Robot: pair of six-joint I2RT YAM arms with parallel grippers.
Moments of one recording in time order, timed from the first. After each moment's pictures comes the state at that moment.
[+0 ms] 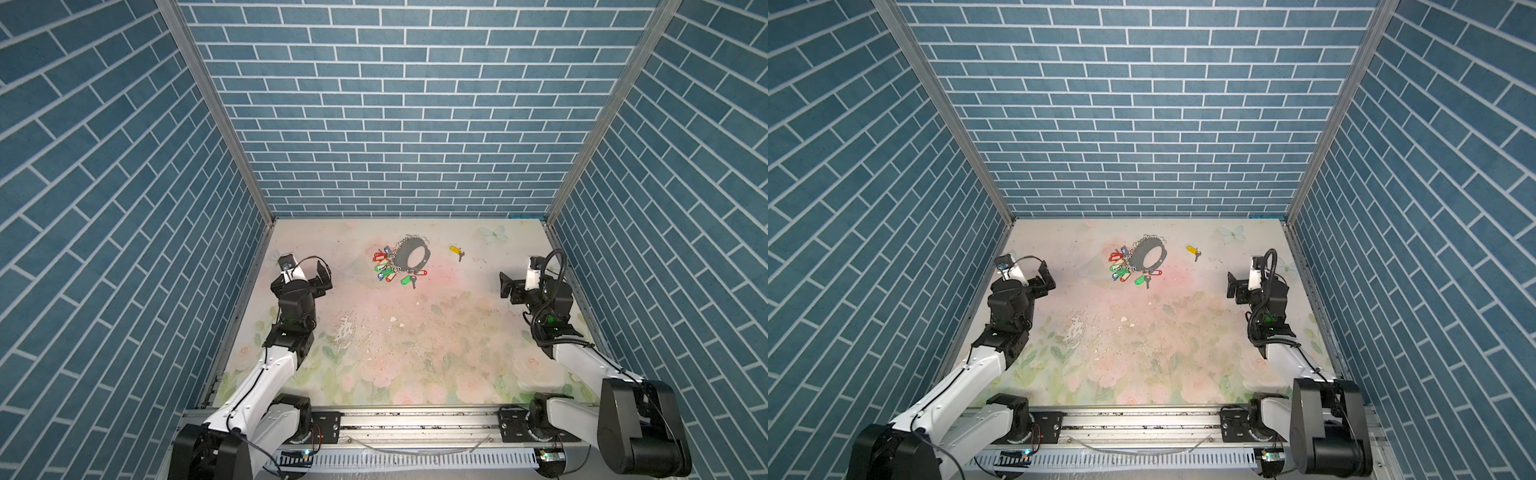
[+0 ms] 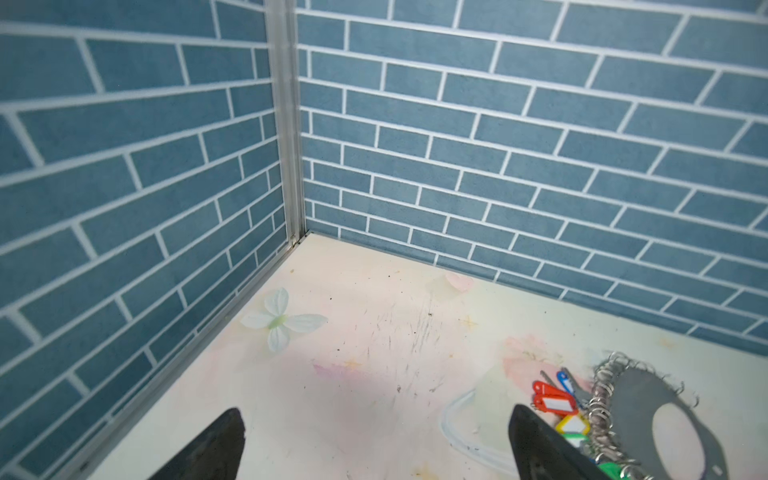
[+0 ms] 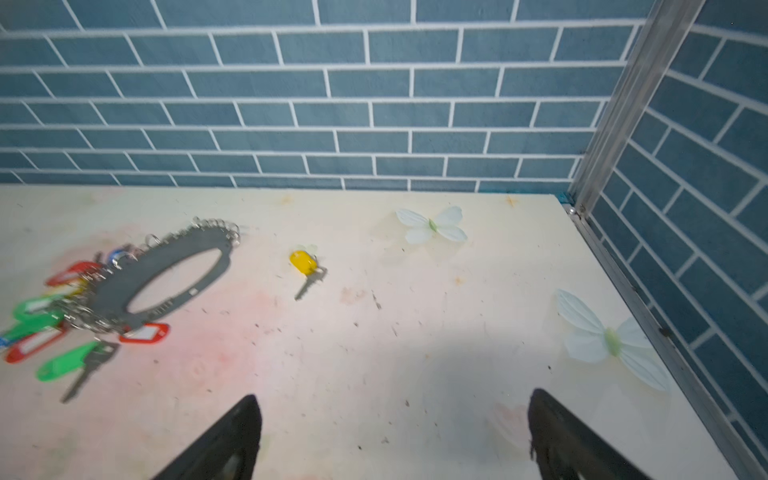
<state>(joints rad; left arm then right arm) -0.17 0.94 0.47 0.25 -0.41 -0.30 0.03 1.12 0.42 0.45 -0.14 0.04</state>
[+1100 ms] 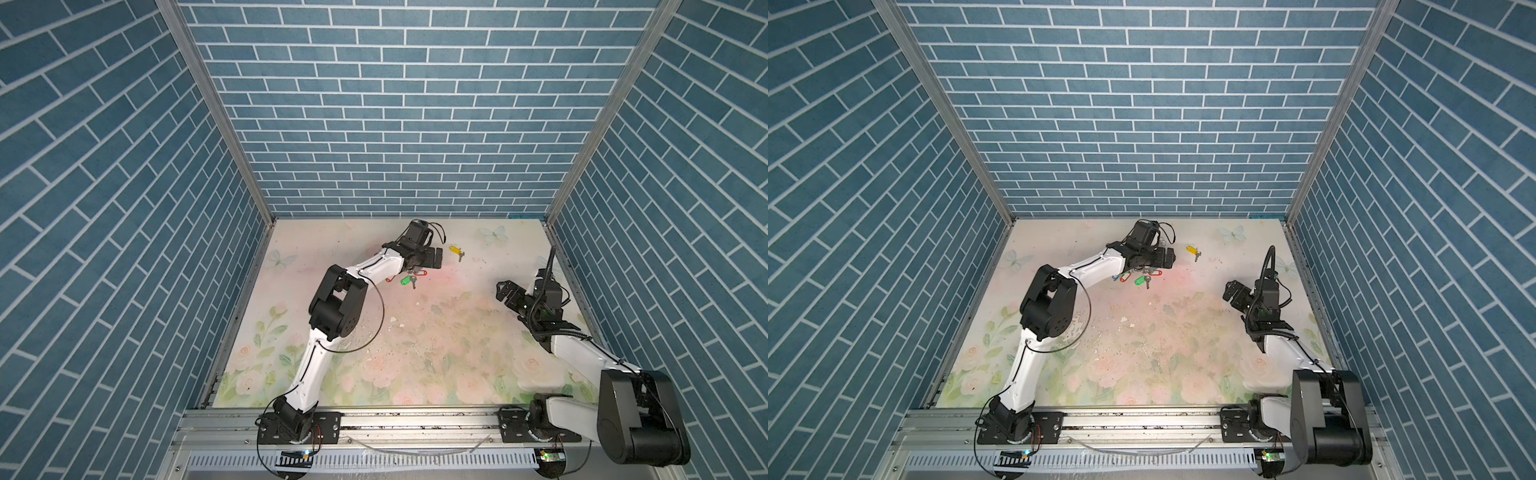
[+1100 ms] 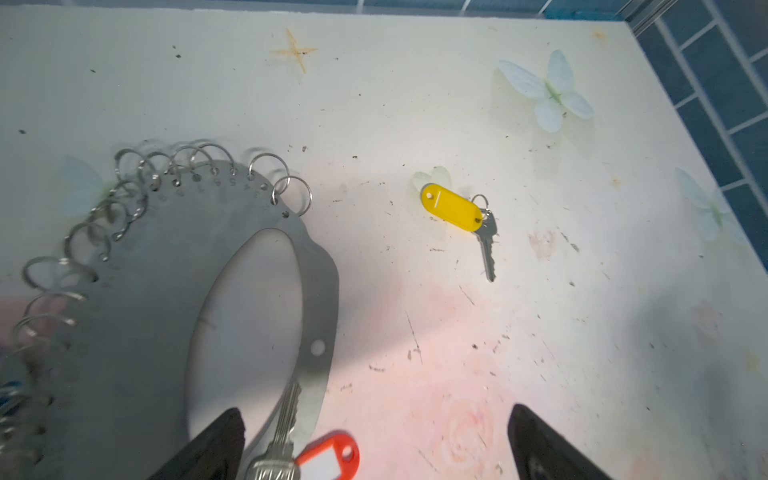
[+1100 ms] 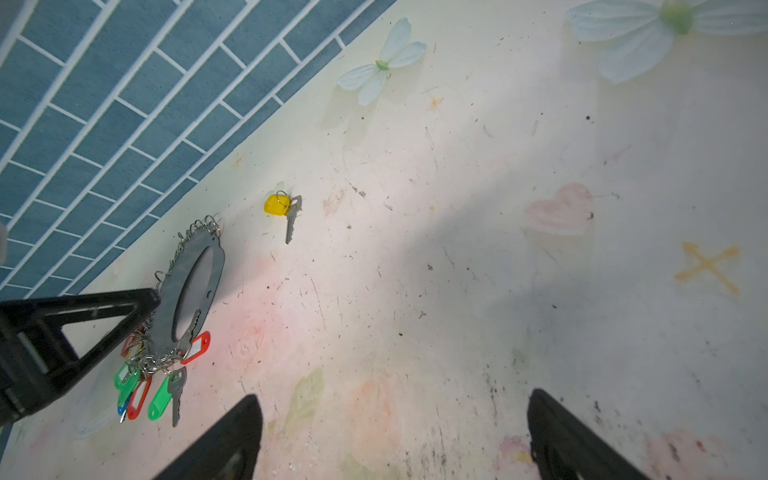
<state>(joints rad) -0.61 2.38 1.95 -0.37 0.06 -0.39 0.06 1.21 0.46 0.17 -0.12 0.57</state>
